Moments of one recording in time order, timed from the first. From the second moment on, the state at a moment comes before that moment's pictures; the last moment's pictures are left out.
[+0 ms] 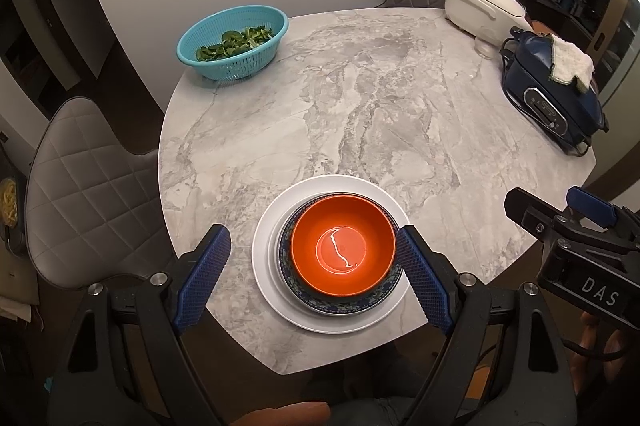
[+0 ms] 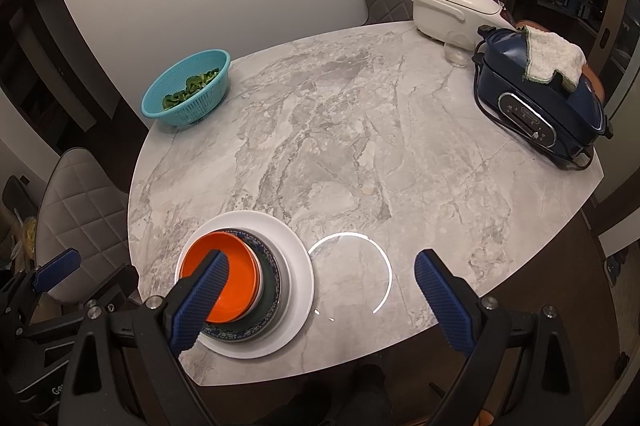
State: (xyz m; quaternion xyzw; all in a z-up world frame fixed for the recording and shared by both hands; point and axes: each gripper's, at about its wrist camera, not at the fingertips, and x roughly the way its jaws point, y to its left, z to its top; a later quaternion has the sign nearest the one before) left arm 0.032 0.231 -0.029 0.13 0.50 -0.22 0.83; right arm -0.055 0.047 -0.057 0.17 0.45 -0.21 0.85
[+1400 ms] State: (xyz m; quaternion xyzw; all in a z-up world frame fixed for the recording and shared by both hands) left arm 0.037 0.234 -0.034 0.13 0.50 -0.22 0.83; right arm -0.044 0.049 -0.063 0.17 0.47 -0.19 0.85
